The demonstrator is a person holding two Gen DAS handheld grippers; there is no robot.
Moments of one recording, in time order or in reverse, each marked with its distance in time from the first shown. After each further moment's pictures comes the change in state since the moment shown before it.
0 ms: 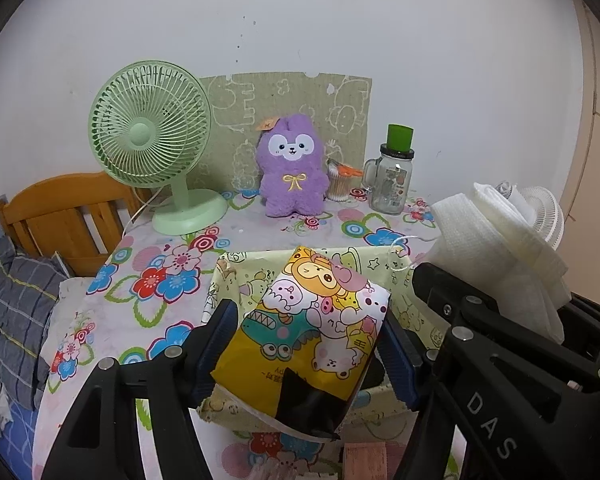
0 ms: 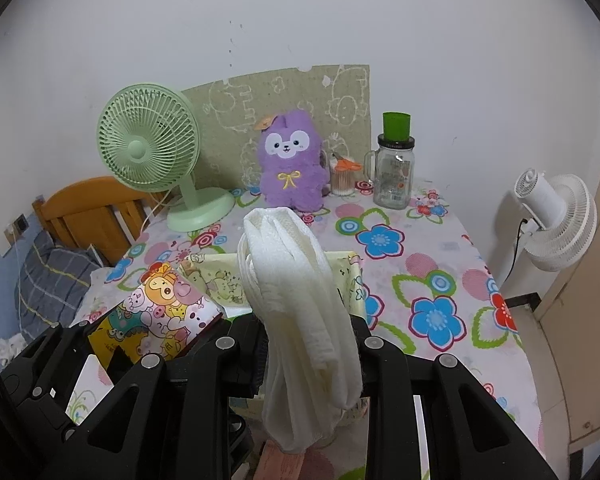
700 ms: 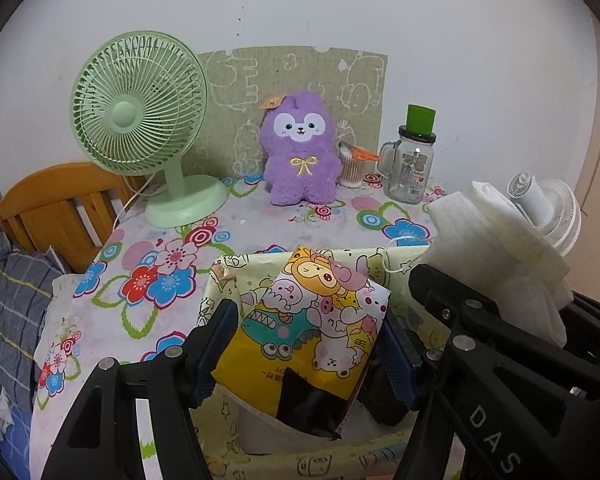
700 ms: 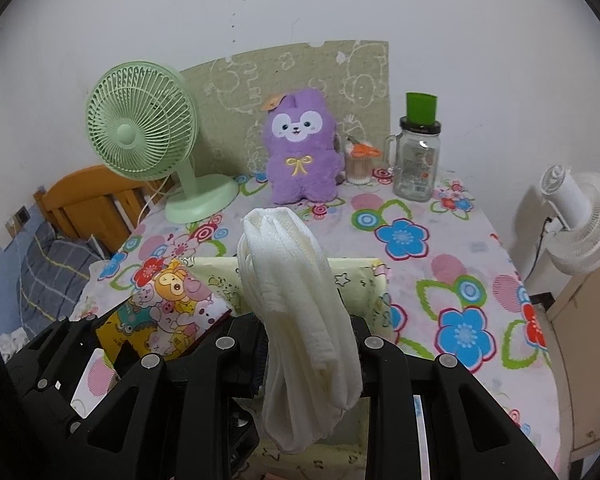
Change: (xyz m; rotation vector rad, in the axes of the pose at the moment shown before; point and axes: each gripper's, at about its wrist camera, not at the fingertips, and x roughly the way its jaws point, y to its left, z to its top) left arm 0.051 0.011 0.010 -0.003 0.063 0.015; right arm 0.056 0.001 0.011 -0.014 0.058 0.045
